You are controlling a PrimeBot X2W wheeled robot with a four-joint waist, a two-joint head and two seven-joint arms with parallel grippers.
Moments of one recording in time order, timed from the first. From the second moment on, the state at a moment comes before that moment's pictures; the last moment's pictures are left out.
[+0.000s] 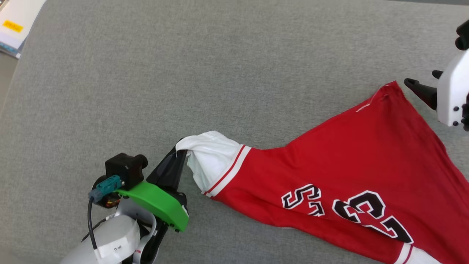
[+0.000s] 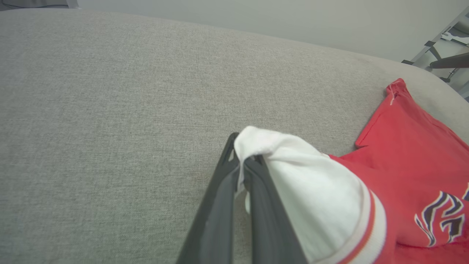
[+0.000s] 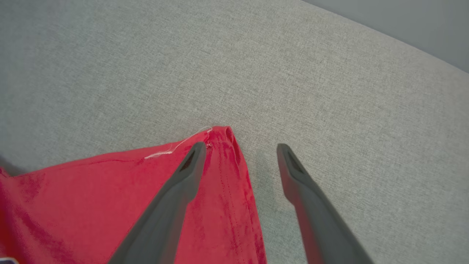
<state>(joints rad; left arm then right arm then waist) -0.37 0.56 -0.77 0.01 -0.89 0.18 -0.25 -0.72 -0.60 0.31 0.22 0.67 0.13 0.81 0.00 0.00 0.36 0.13</state>
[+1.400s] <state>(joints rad) -0.65 0.65 -0.68 -0.03 -0.78 0.15 -0.13 -0.76 -0.66 0.45 0.27 0.80 0.13 0.26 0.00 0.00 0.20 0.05</state>
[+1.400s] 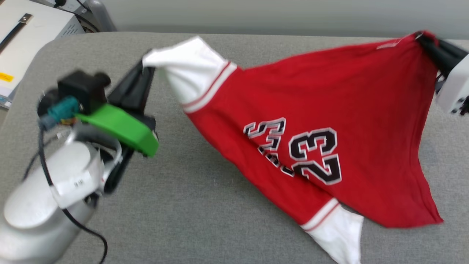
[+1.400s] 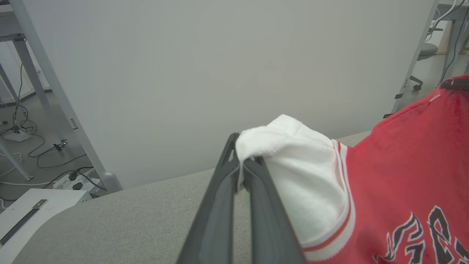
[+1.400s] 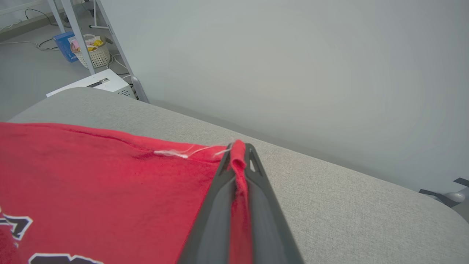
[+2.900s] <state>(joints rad) -1.63 0.50 -0.63 0.53 -0.66 -0.07 -0.05 -1.64 -0.51 0.62 0.68 0.59 0.13 0.12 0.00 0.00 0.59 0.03</state>
